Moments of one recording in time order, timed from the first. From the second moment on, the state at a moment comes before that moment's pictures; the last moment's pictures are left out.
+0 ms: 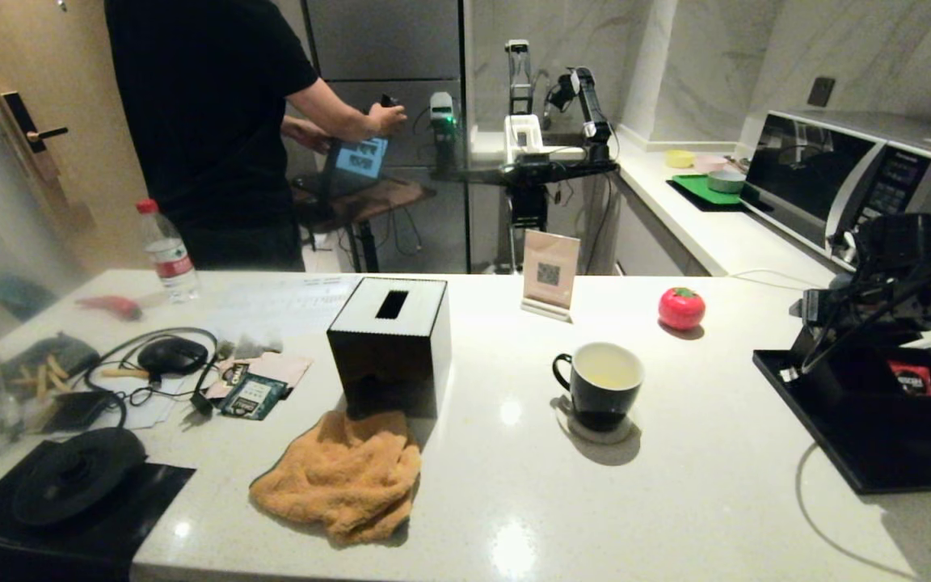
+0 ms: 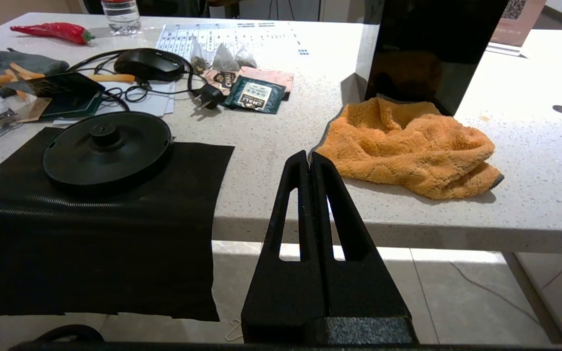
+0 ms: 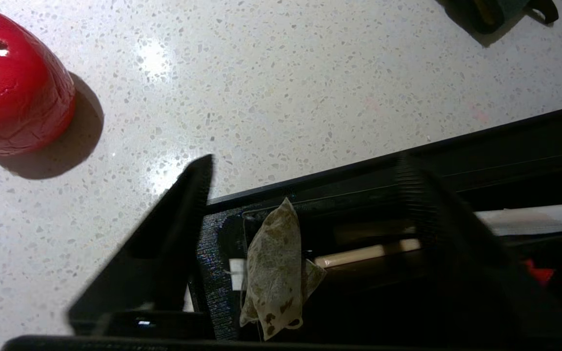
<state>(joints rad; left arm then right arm) 0.00 0.00 0.00 0.01 -0.01 -0.04 -0.23 2.12 -1.40 -0.16 -0.14 -0.03</state>
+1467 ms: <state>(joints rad) 0.00 0.00 0.00 0.01 -0.01 -0.04 -0.22 2.08 -1.40 -0.17 -0.17 -0.01</state>
